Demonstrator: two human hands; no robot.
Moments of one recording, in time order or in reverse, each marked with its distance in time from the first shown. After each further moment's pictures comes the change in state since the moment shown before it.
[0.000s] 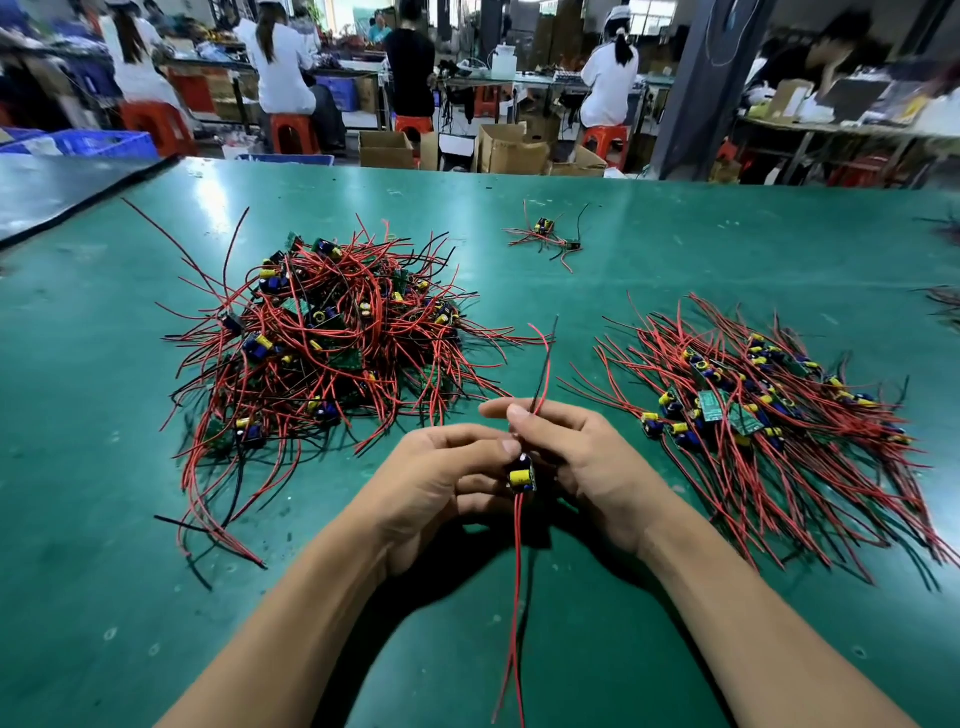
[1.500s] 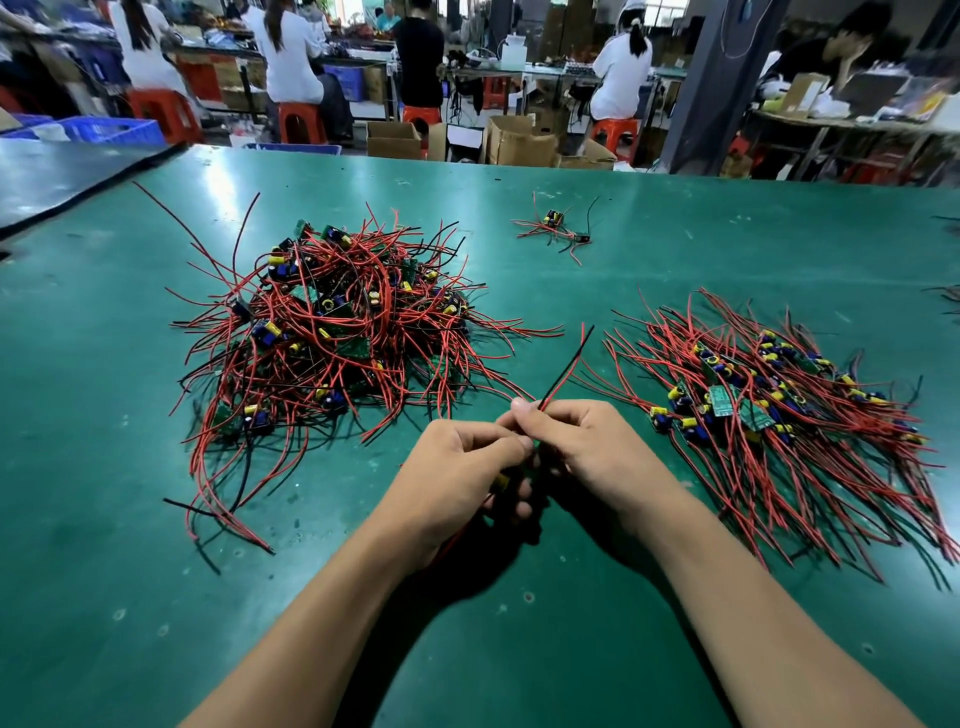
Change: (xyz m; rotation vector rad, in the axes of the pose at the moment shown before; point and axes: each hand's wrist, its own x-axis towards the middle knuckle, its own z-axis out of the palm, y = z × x) left_hand 0.000 -0.011 0.009 0.266 0.085 0.087; right_hand 0.012 0.015 -0.011 -0.138 0.097 -0.017
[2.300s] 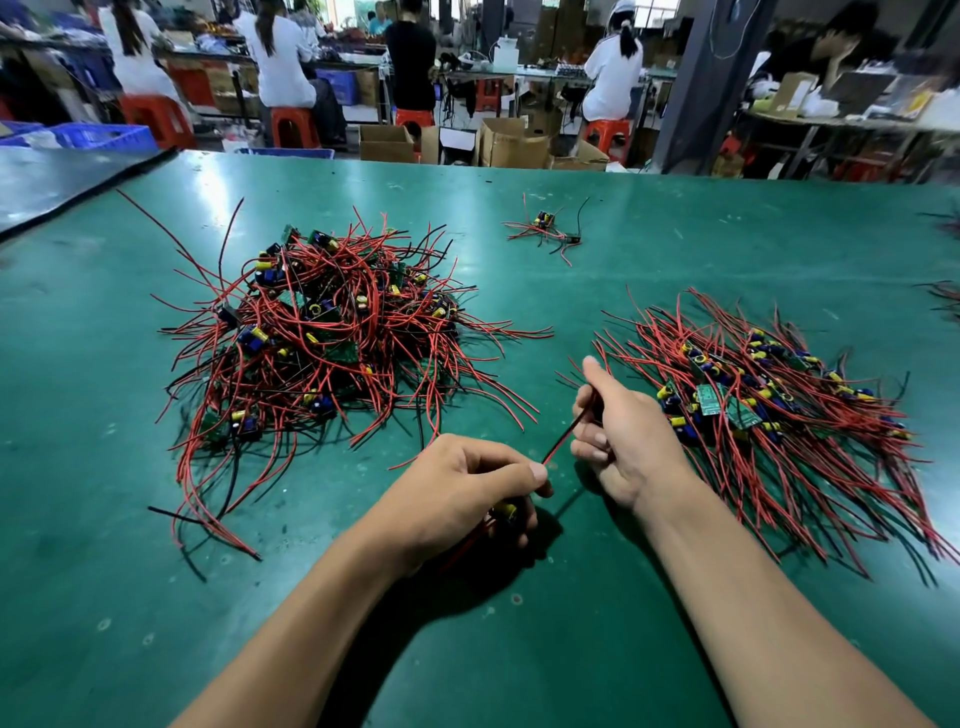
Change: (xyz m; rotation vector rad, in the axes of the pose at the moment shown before) left_hand -0.003 -0.002 -0.001 0.154 -0.216 0.002; right_hand 0.016 -0.018 -0.020 0.280 0.541 0.017
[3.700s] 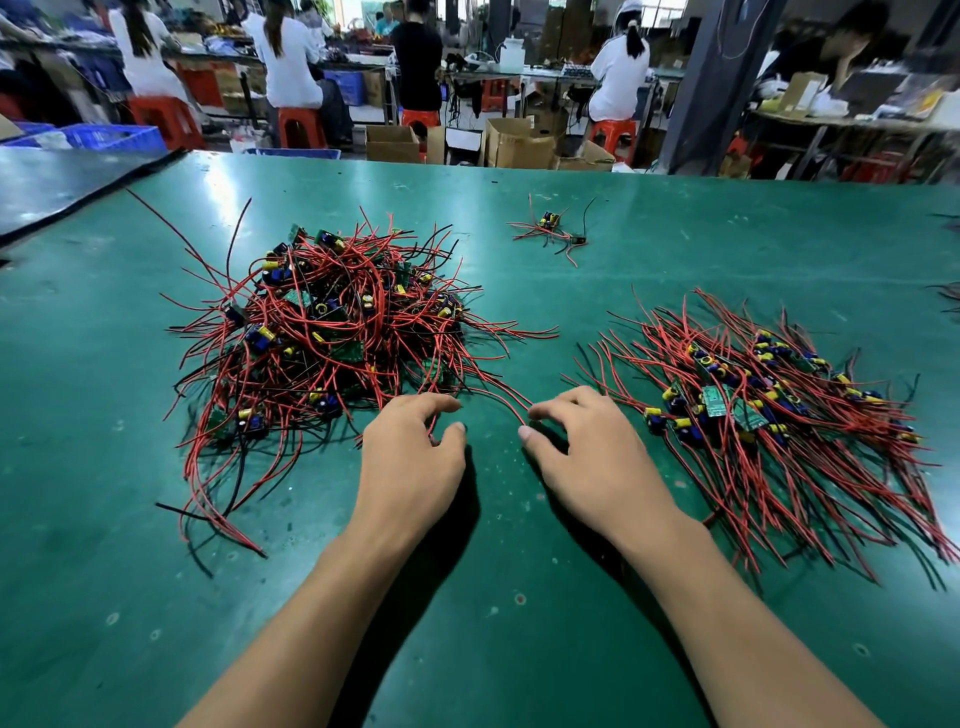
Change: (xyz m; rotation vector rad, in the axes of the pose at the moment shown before) left_hand 0.014 -0.009 -0.019 0.647 0.785 0.161; right_hand -0.014 0.022 -0.005 -1.333 -0.107 -0.681
